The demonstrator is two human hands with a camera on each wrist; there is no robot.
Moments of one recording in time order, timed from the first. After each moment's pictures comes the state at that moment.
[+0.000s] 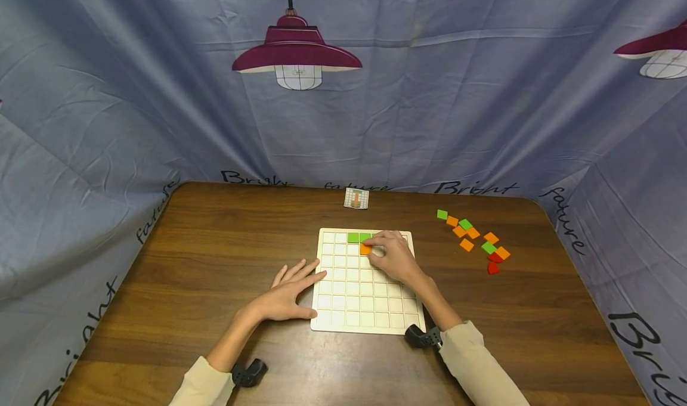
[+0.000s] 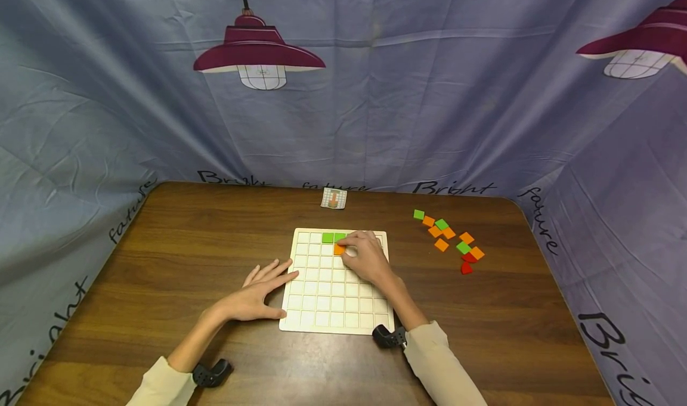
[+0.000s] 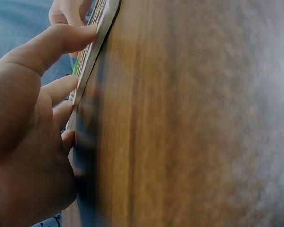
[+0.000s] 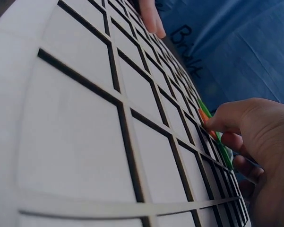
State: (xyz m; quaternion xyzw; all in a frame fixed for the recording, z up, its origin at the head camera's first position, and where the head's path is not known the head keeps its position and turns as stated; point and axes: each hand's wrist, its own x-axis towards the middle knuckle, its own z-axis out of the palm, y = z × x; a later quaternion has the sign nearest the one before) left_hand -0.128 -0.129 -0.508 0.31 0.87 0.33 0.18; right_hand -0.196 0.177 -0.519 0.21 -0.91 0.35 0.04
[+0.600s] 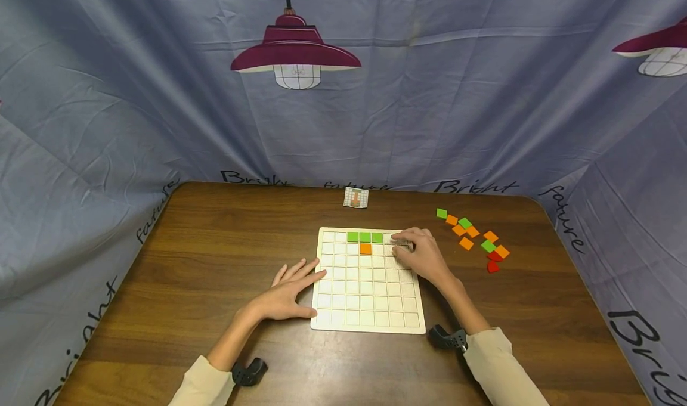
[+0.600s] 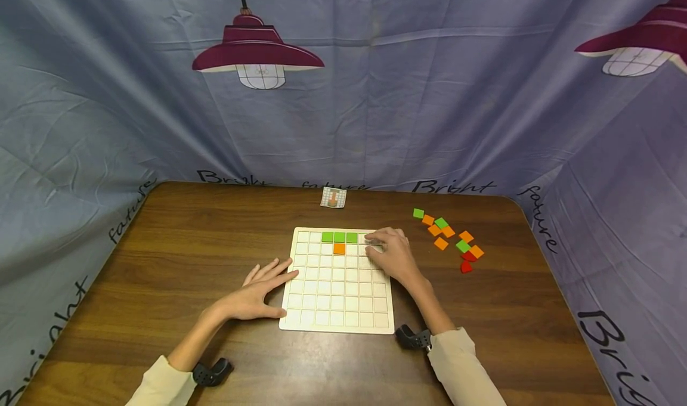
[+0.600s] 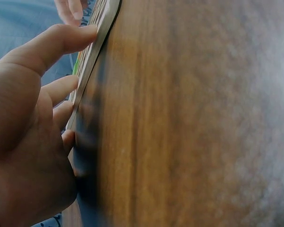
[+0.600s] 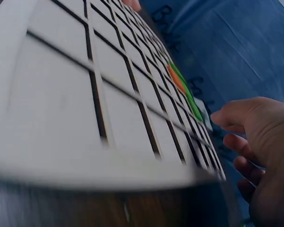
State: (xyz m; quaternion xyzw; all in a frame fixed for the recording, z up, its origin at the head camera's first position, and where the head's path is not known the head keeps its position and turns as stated) left_hand -0.128 -0.129 -0.509 0.31 0.87 0.32 0.18; right_hand -0.191 0.232 -0.512 0.14 -0.91 0.38 0.05
